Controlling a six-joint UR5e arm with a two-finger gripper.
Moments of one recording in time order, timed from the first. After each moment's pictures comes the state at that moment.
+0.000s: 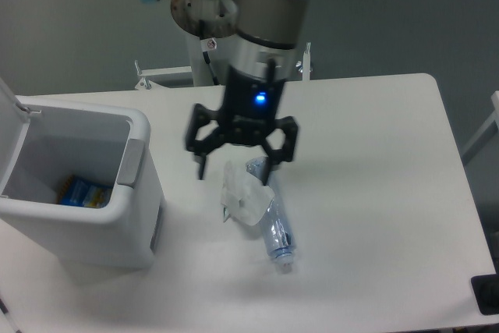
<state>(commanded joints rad) 2.54 -1.76 -1.53 -0.99 1.11 0.40</state>
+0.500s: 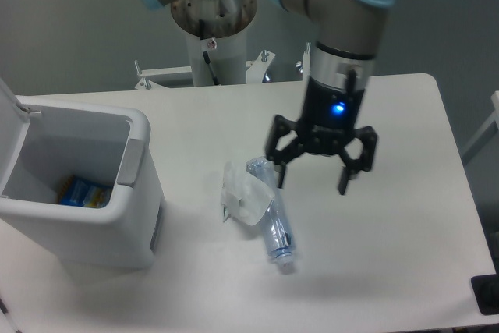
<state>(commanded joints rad) 2.63 -1.85 -1.48 -1.00 1.19 0.70</state>
